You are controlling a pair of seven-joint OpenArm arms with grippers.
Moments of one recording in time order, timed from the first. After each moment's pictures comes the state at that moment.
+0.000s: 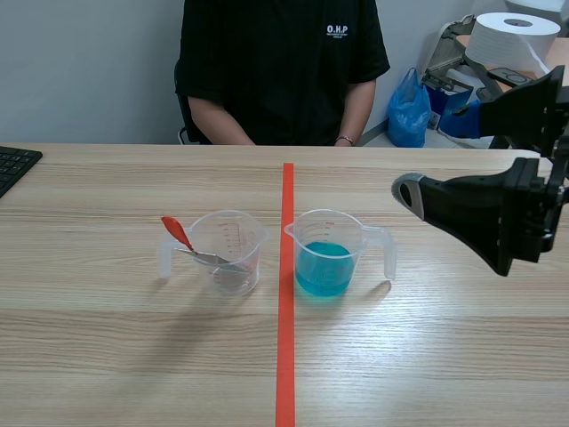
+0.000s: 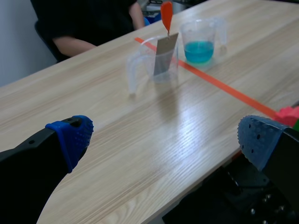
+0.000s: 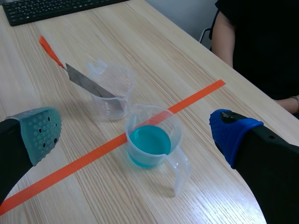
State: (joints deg) left arm 78.4 -31.4 -23.9 89.4 3.1 -20.9 -75.1; right arm -13.6 64.6 -12.7 108.7 44.1 28.8 5.9
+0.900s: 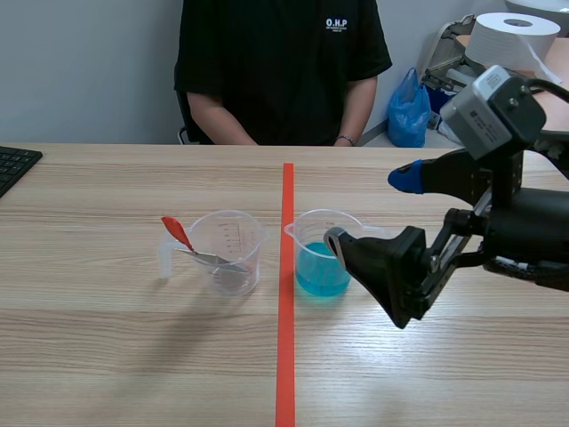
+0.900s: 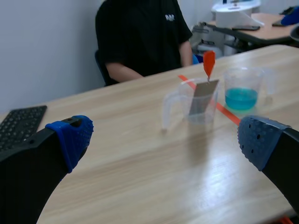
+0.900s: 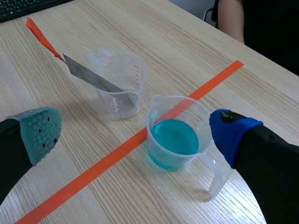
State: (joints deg) left arm 70.3 -16.6 -23.4 94.5 2.2 -21.0 -73.6; right arm -16.6 40.9 -12.0 108.9 29.0 27.7 -5.1
